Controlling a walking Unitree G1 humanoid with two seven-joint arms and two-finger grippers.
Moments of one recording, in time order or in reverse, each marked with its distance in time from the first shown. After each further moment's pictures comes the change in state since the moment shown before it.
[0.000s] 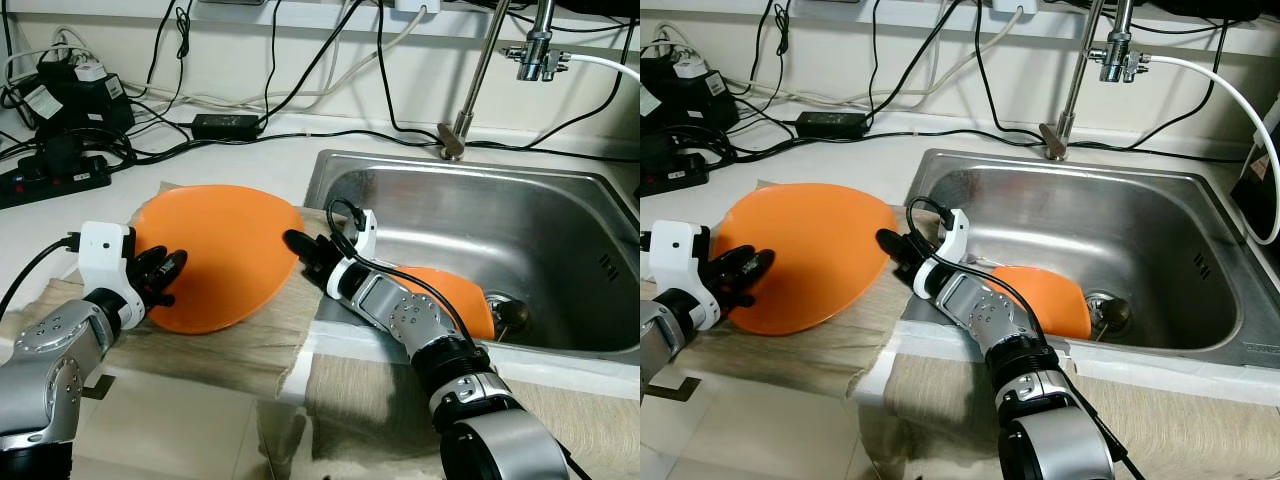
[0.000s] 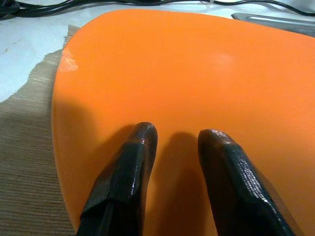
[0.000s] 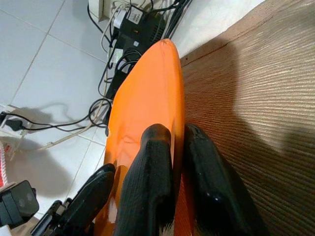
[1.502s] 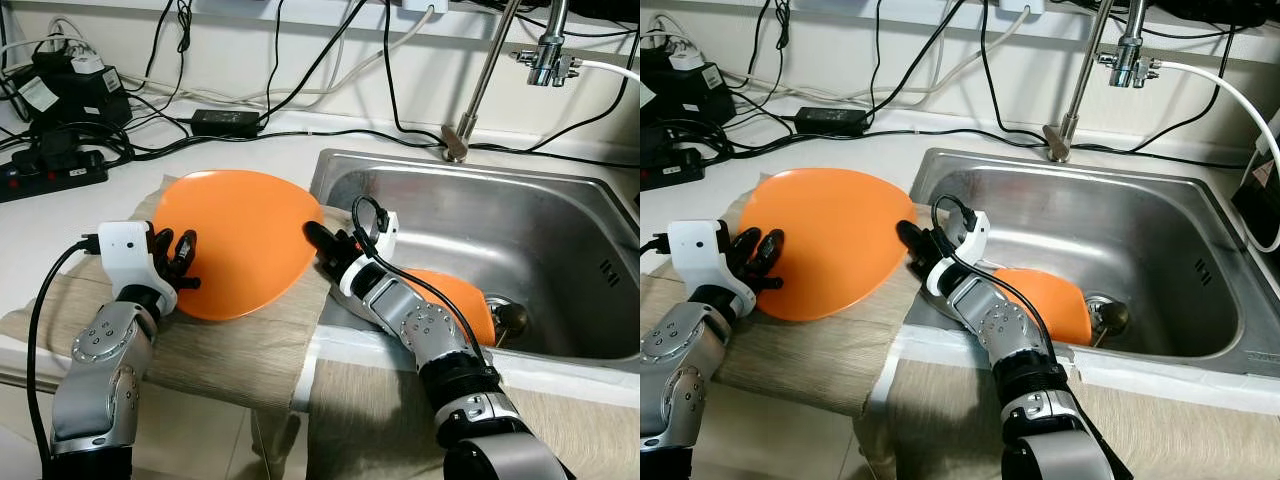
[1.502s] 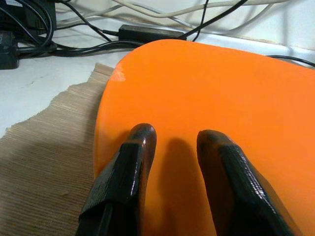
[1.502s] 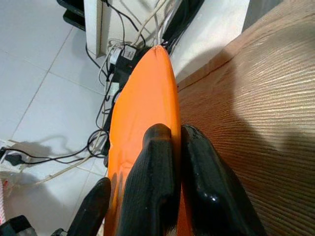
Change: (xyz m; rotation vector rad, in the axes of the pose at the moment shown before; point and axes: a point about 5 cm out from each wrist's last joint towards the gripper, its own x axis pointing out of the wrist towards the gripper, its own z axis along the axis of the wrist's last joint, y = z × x) left arm 0.019 -0.033 0.001 -0.032 -0.227 0.146; right arm -0.016 -0.005 0.012 0.046 -0.148 -0.015
